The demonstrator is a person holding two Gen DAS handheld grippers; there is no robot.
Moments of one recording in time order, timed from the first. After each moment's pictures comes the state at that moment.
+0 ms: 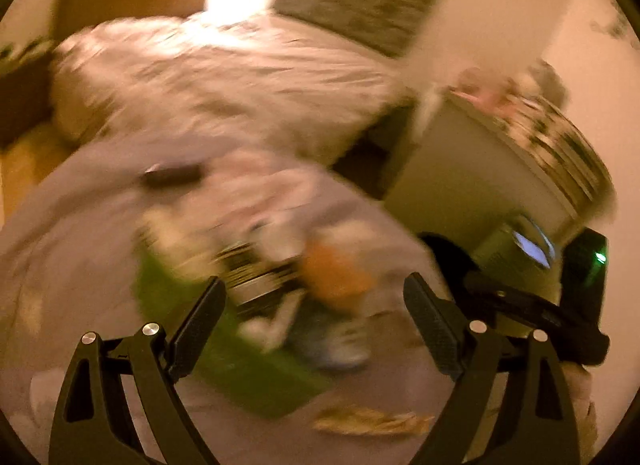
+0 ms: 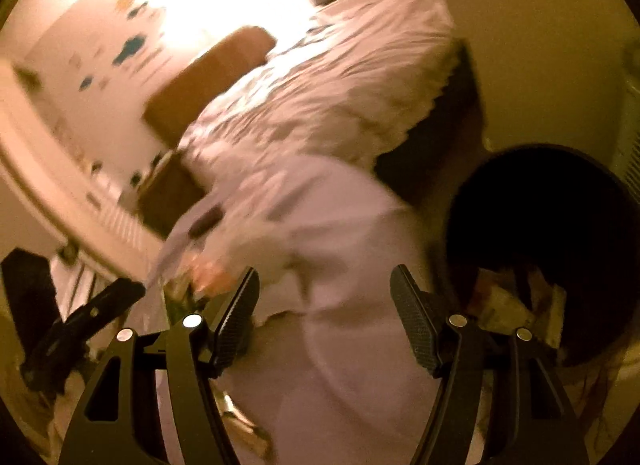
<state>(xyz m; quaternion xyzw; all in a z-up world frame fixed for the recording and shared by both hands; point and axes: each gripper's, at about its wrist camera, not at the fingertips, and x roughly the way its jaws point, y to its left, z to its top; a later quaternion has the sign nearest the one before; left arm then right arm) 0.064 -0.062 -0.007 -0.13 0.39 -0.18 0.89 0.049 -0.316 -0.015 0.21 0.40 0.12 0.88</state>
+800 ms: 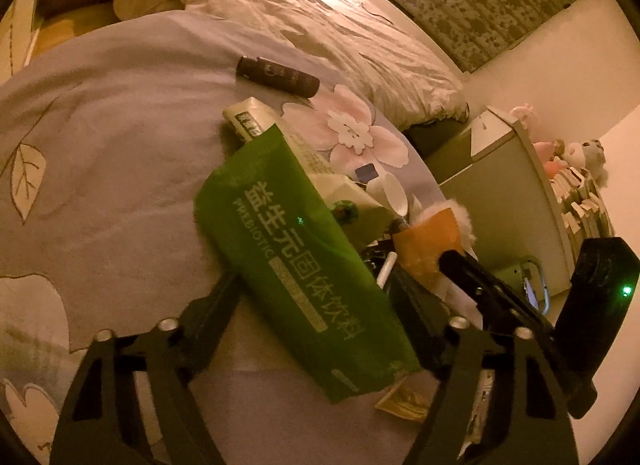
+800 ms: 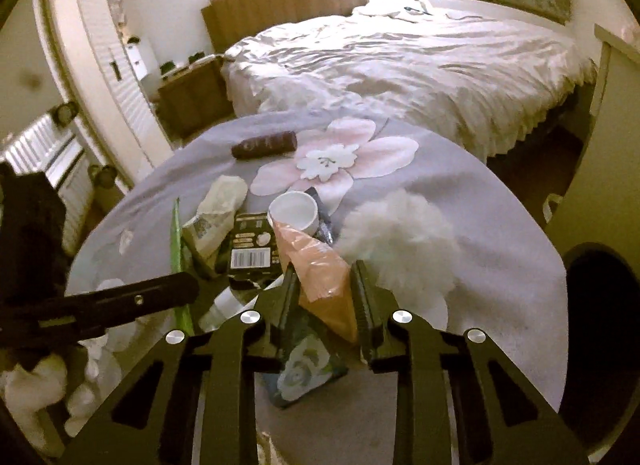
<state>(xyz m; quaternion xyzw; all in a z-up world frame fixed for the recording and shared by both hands) 0.065 -0.003 -0.069 -0.27 0.46 -0.13 0.83 0.096 -0.183 -0.023 0.03 0.43 0.19 0.88</state>
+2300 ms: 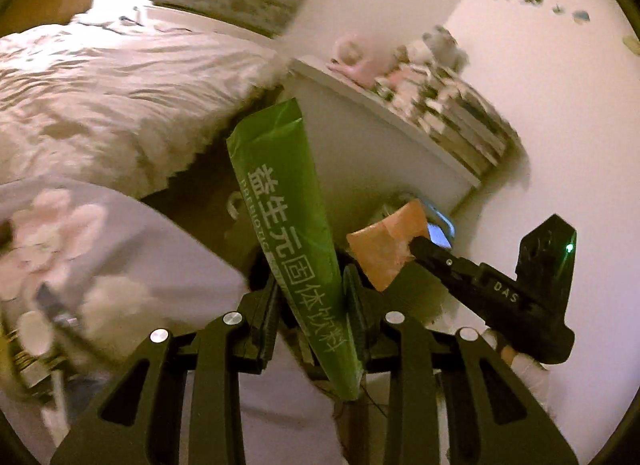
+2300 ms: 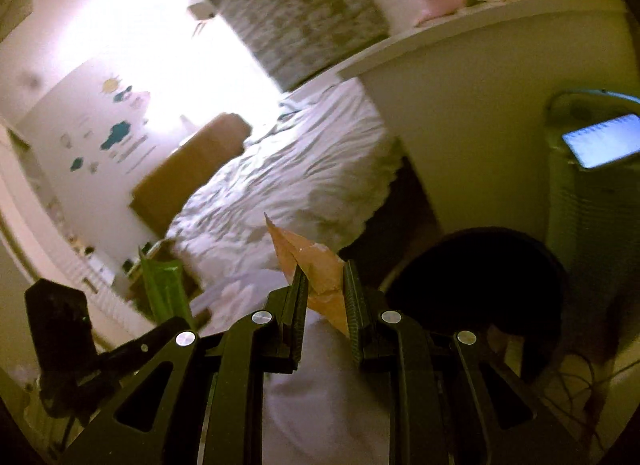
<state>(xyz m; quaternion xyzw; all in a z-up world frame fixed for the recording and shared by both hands) 0.083 -0.235 0.037 -0.10 0.37 -0.40 0.83 -0.011 -0.457 0.046 0.30 0.27 0.00 0.92</state>
